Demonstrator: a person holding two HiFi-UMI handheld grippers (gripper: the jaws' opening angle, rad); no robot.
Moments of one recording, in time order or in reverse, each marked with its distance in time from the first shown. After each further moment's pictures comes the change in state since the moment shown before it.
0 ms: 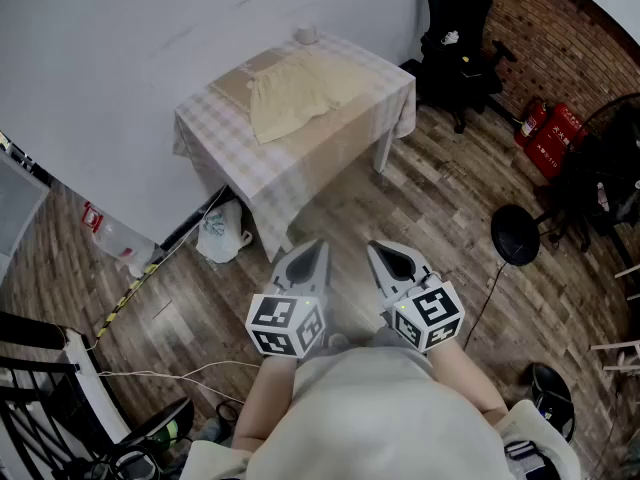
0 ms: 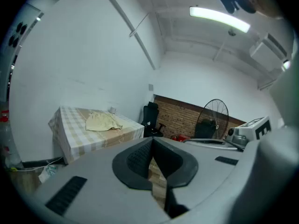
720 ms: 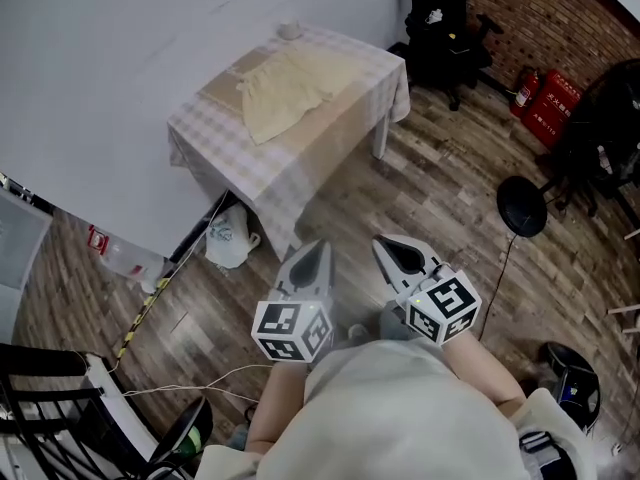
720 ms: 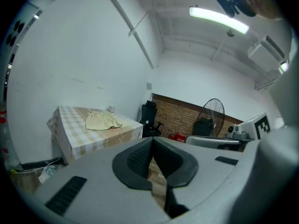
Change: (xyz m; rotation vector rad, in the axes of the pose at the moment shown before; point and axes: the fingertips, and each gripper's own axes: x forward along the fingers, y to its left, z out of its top) left arm -0.010 0.008 -0.005 -0.003 0.011 -0.028; right arm -0.003 0.010 0.005 0.070 -0.024 0.000
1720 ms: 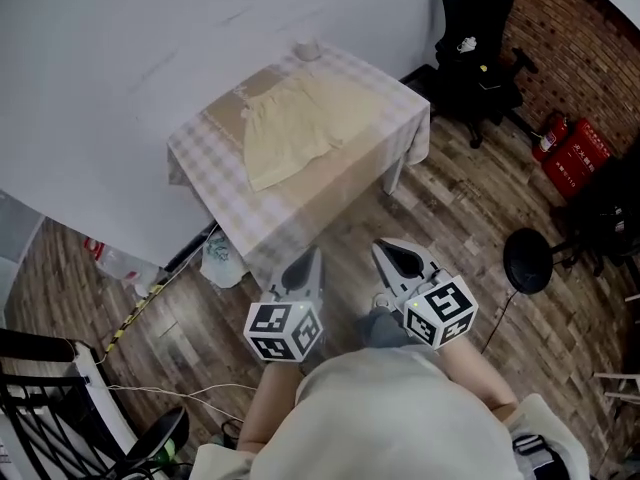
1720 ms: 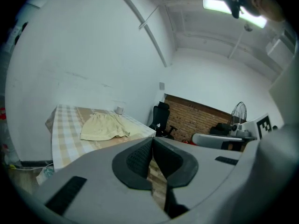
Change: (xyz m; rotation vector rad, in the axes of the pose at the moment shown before) left arm 0.153 0.066 0.050 -0.070 -0.008 0.135; right arm 0.117 -0.140 0.047 -0.021 0.038 0.100
